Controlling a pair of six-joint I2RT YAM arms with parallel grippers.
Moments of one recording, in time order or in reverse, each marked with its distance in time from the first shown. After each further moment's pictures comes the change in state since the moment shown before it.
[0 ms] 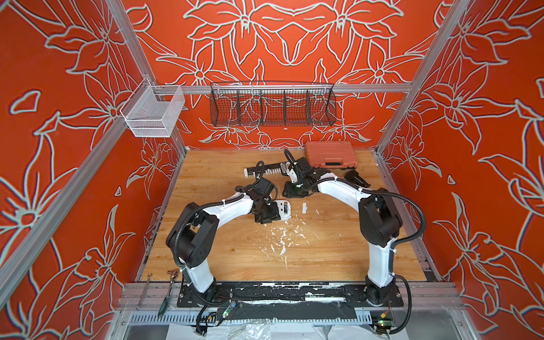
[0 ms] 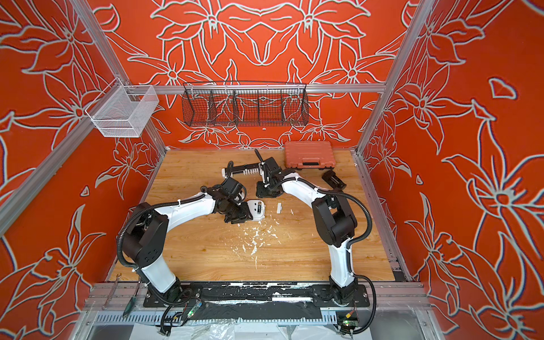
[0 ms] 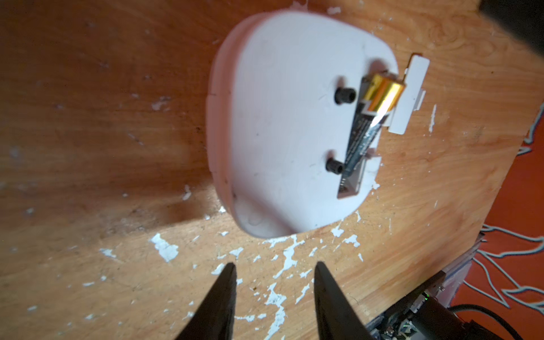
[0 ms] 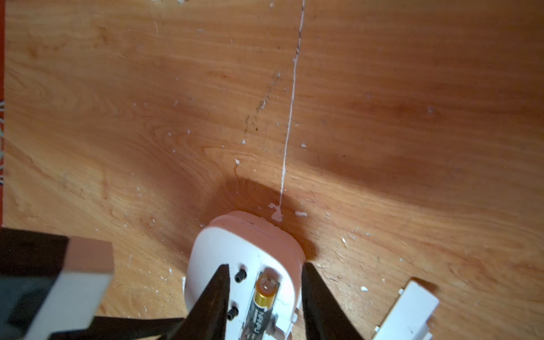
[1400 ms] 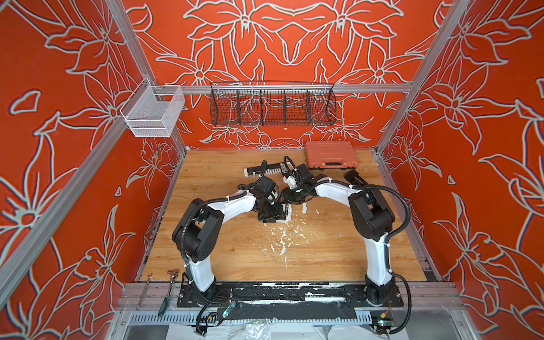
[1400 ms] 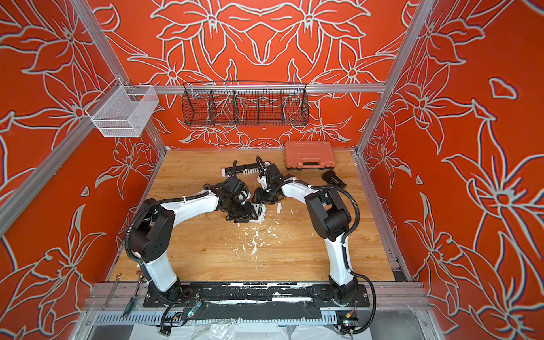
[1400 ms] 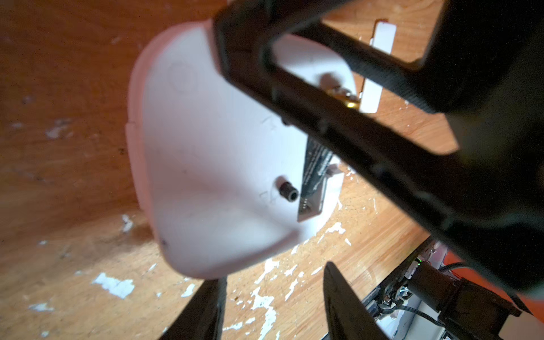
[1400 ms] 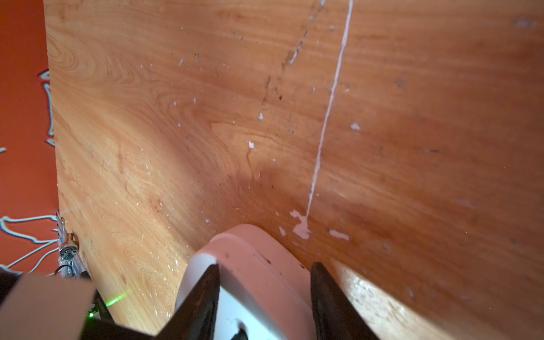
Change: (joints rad) left arm 0.008 0.064 0.040 -0.004 0.108 0.121; right arm -0.024 0.067 -0.119 0.156 -0.223 -0.010
